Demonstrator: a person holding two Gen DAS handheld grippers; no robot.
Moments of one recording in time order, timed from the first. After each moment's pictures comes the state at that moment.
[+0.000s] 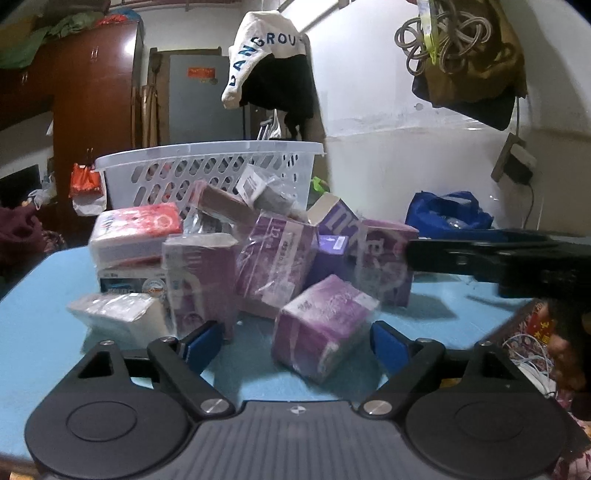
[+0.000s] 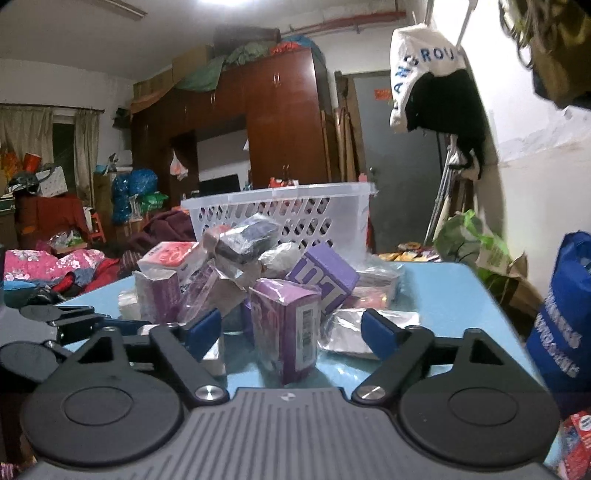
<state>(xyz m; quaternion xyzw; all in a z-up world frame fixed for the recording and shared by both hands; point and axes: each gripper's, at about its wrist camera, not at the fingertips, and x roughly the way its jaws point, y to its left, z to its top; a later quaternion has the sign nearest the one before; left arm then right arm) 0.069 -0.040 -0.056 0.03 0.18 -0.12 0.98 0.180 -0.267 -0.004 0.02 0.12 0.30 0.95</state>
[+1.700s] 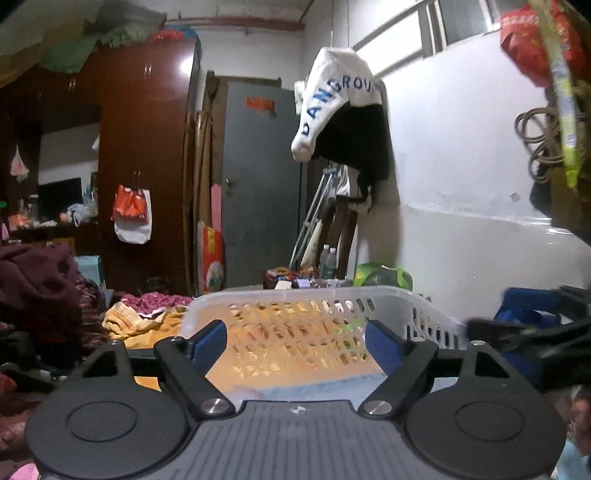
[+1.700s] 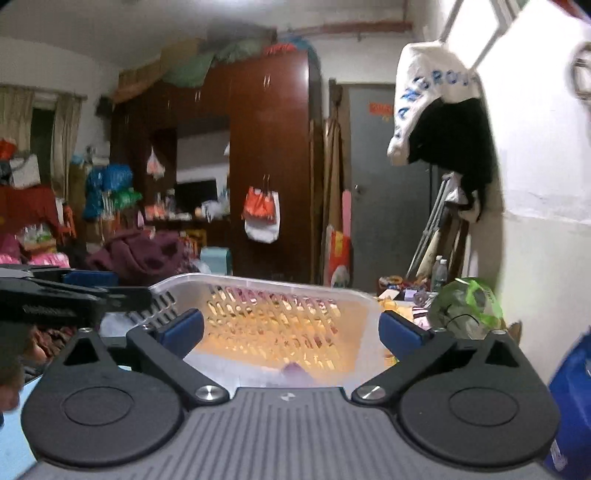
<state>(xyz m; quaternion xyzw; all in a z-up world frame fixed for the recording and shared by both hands) 0.225 0.047 0.087 -0.01 0.13 -0.04 0.99 0.268 -0.214 0.101 -0.03 0.10 0.26 0.96</state>
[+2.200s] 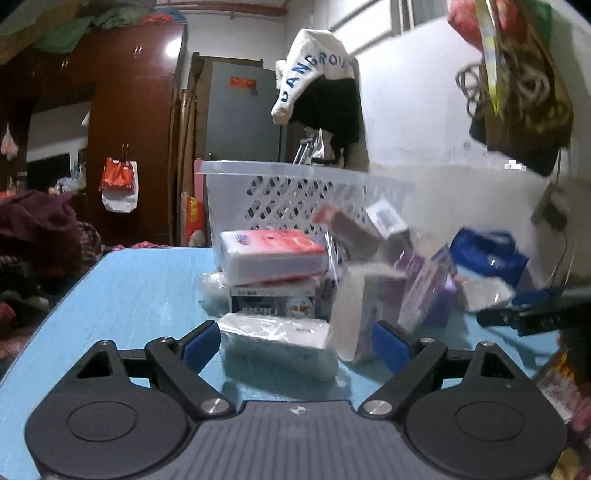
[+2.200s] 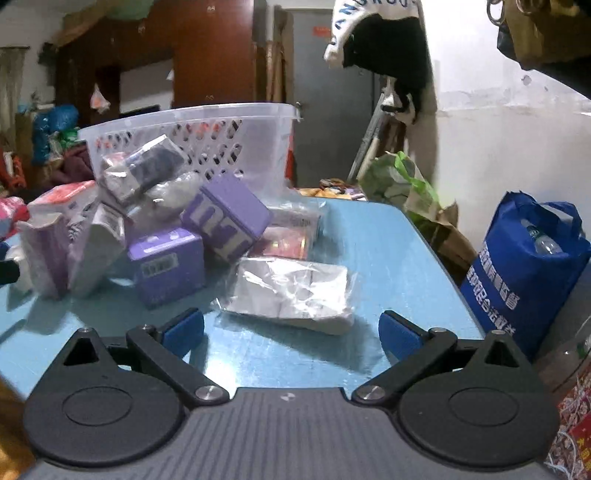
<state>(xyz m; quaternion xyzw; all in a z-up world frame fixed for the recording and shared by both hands) 0.100 0.049 -0.032 -0.01 0.16 -0.08 0.98 0.187 -0.262 -0.020 -0.04 0.23 0.16 0.96</state>
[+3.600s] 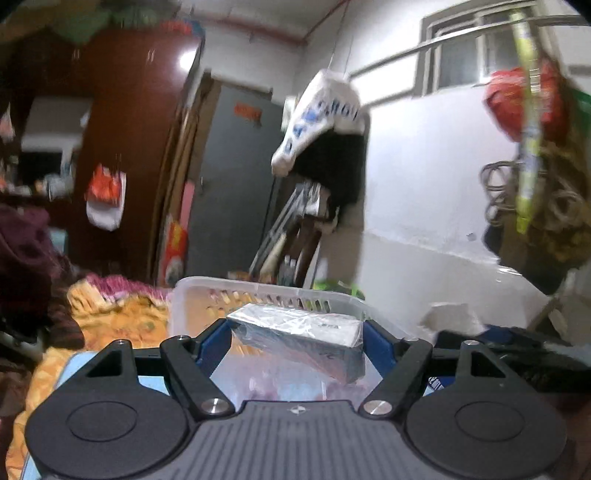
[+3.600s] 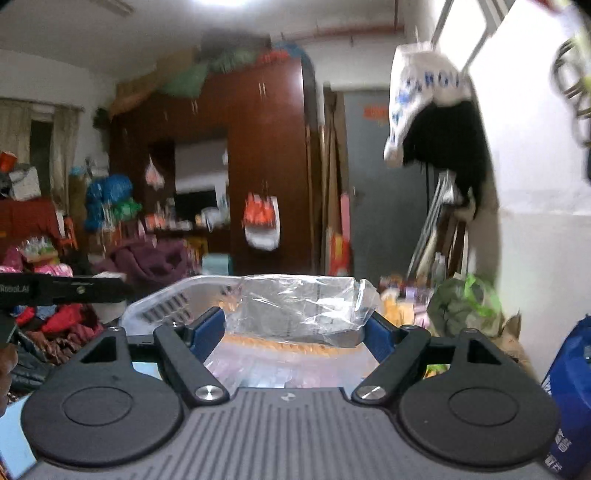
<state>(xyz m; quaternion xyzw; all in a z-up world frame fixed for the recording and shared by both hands) 0.213 0.069 0.100 -0.10 0.13 -0.11 0.98 0.287 -0.190 0.117 -0.02 0.12 0.25 0.96</state>
